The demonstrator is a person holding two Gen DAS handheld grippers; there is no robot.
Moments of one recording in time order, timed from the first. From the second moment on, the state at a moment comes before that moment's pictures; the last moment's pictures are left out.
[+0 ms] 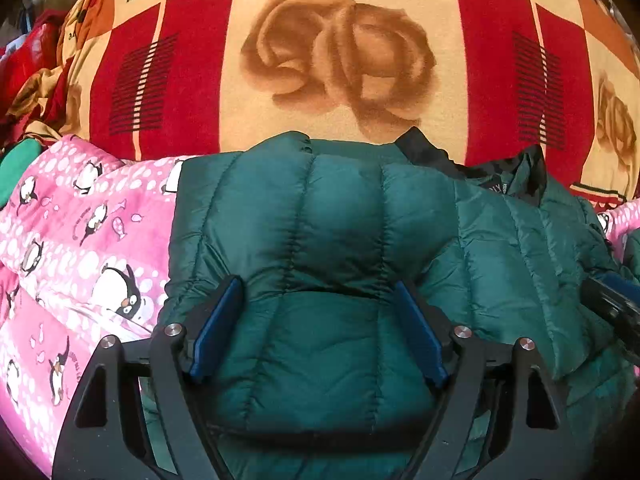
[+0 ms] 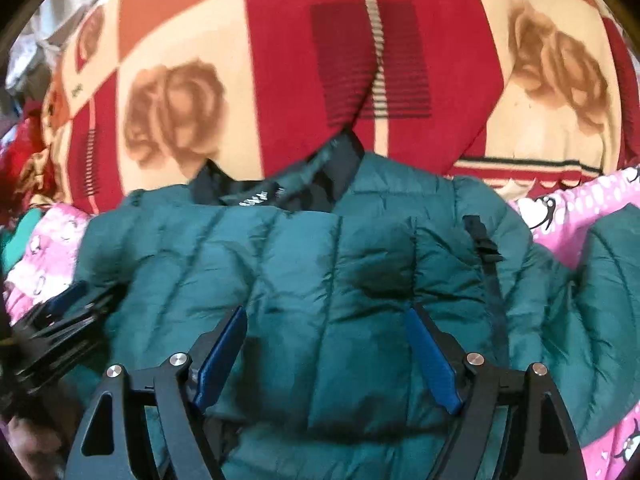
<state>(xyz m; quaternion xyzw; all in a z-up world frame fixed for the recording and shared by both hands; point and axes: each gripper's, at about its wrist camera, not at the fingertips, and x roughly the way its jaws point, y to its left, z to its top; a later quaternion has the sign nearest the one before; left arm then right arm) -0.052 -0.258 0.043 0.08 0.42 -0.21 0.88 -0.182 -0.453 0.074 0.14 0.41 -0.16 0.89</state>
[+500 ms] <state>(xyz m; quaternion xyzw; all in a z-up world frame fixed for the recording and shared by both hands) -0.064 -0.259 0.047 0.10 0.40 -0.20 0.89 -0.186 -0.444 0.050 0.15 0.44 -0.17 0.87</state>
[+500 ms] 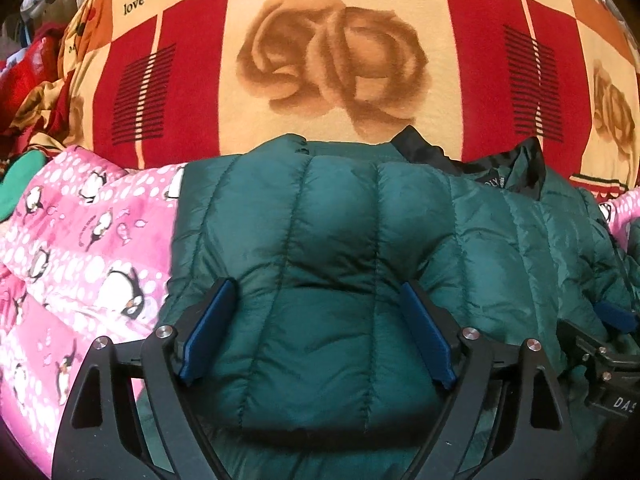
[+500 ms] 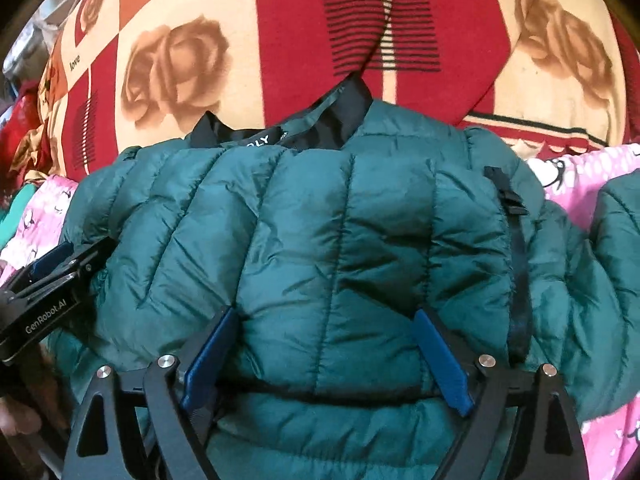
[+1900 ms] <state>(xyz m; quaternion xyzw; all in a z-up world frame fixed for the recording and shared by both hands) -0.173 -0.260 0.118 0.09 0.36 -0.25 0.89 -0.294 -0.447 0.109 0.15 0.38 -0.23 0.88</state>
